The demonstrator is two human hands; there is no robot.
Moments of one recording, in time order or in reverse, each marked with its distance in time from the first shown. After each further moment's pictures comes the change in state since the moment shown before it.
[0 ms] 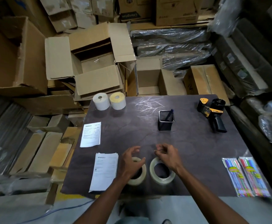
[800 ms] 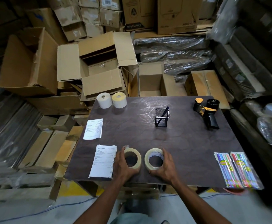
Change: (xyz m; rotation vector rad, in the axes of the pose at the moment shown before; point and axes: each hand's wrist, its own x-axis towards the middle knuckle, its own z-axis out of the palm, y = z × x) left_hand -0.067 -0.008 0.005 0.278 -0.022 -0.251; right_hand -0.075 0.060 0.000 -0.138 -0.077 -0.035
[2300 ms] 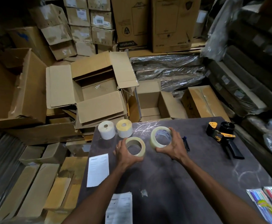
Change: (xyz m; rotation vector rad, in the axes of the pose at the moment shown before) left_hand 0.233 0.053 -0.106 -0.064 0.078 0.227; right_hand 0.198 -0.170 -0.043 0.042 0.298 -0.232
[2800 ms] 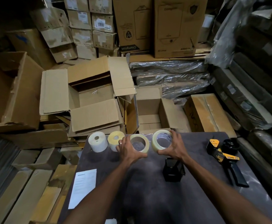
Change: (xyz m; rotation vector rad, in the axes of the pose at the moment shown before) left_hand 0.094 0.081 0.048 0.131 0.033 -0.047; right_hand 0.113 0.044 -0.035 -0.161 -0.124 0.067
